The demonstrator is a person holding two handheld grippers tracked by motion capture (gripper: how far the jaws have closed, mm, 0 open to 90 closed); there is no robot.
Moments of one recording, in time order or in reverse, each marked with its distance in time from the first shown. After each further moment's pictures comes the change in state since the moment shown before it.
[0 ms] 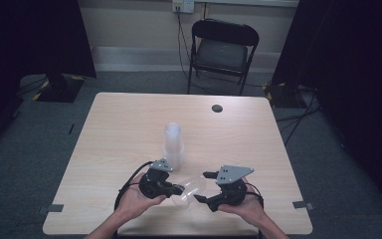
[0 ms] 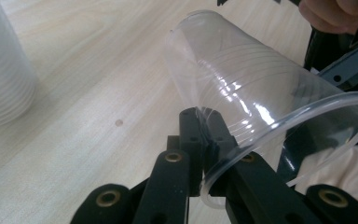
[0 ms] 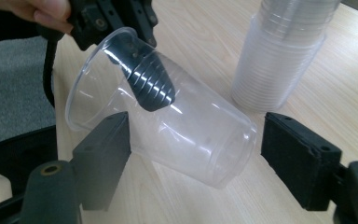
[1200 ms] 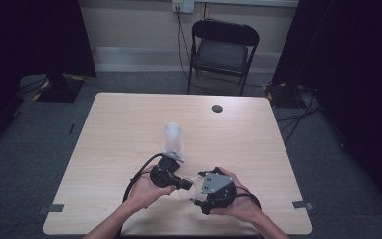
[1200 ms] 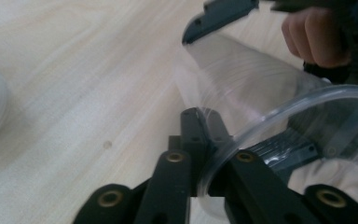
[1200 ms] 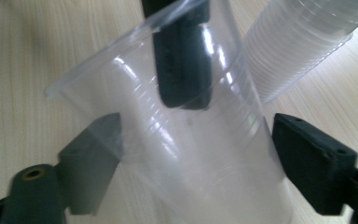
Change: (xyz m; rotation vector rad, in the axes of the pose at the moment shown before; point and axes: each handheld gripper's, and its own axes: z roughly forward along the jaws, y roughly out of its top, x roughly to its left) left arm 0.009 0.029 0.021 0.055 -0.029 -0.090; right arm 0.009 -0.005 0.031 0.134 -0.105 -0.256
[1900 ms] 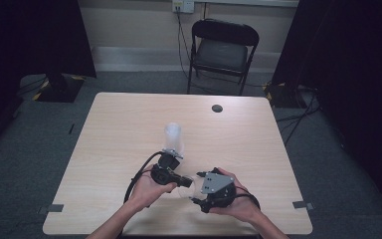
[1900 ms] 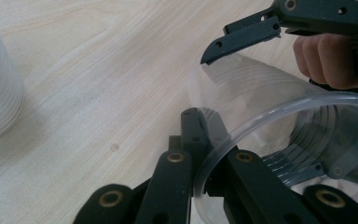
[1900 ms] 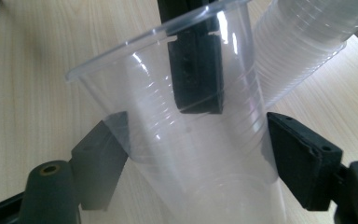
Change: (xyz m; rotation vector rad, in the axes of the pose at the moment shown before) left arm 0.004 0.004 0.001 0.005 0.000 -0.064; right arm 0.000 0.002 0.000 -0.026 0.001 0.003
